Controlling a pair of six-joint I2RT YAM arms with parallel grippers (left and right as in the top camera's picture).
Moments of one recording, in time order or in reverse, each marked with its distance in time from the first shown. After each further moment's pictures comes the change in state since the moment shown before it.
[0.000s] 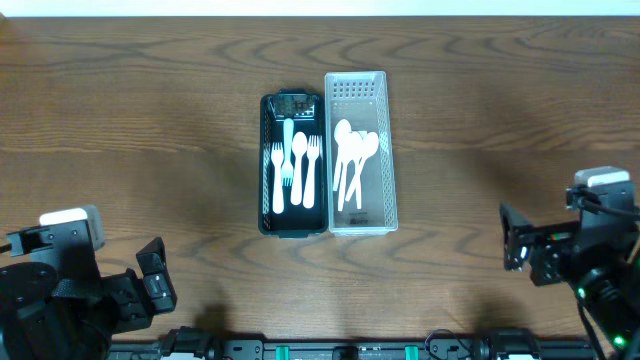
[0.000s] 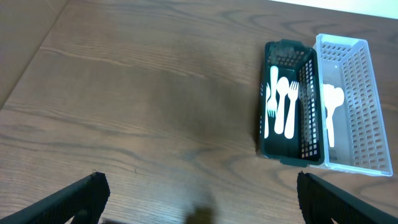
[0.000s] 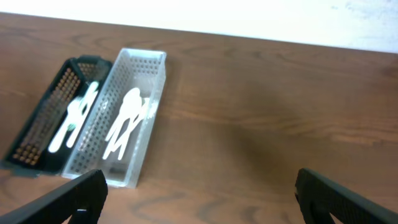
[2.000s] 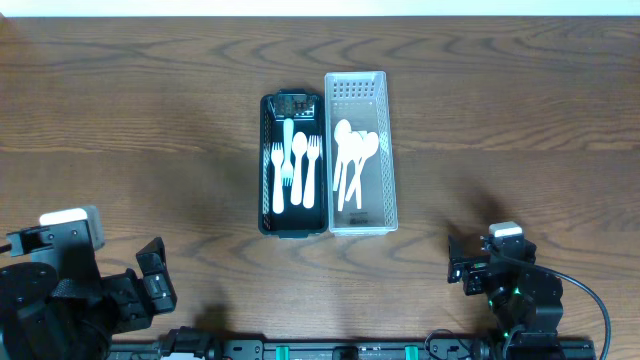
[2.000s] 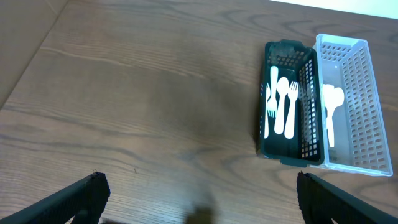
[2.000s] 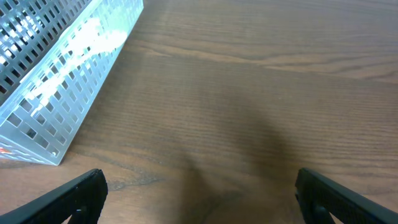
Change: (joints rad) left arm 0.000 0.000 0.000 0.000 0.000 0.000; right arm 0.000 -0.694 -1.169 0.535 0.010 -0.006
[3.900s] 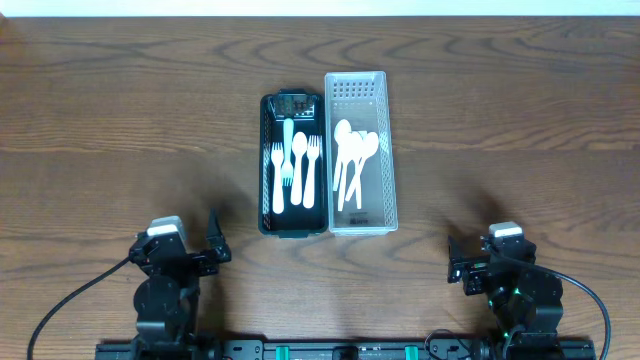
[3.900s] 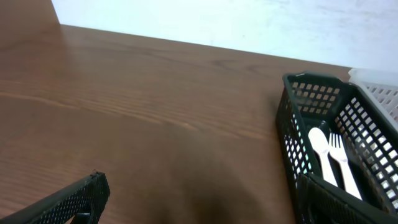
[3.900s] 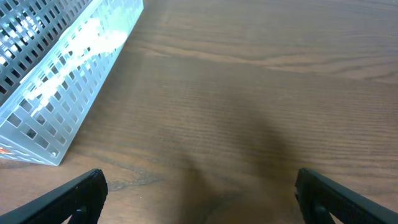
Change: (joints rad) left arm 0.000 -0.831 -1.584 1.224 -0.018 0.018; right arm 0.000 -0.002 -0.001 0.000 0.000 0.000
